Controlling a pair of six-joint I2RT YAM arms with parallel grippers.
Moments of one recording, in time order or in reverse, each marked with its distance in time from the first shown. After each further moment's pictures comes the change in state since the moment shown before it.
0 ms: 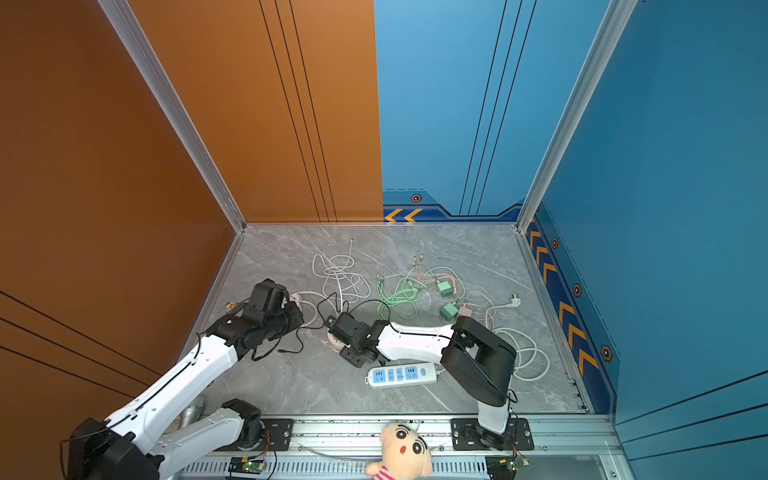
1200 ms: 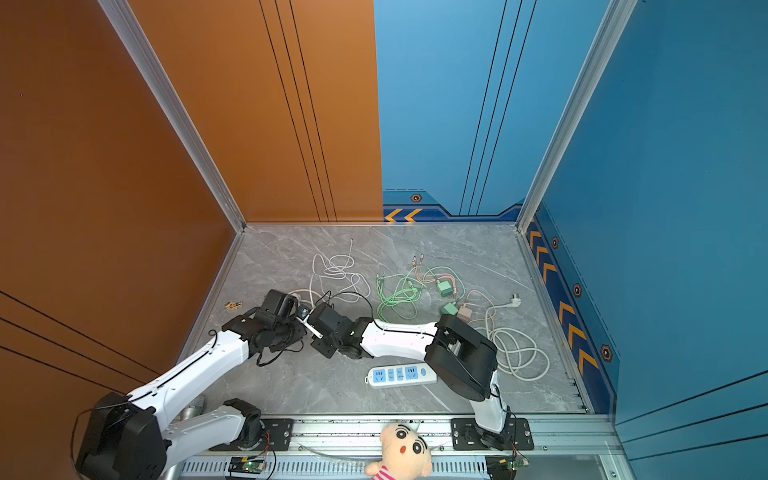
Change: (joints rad) left arm -0.012 0.093 -0.090 -0.016 -0.013 -0.052; right arm 0.024 0.154 0.183 0.257 -0.078 -0.028
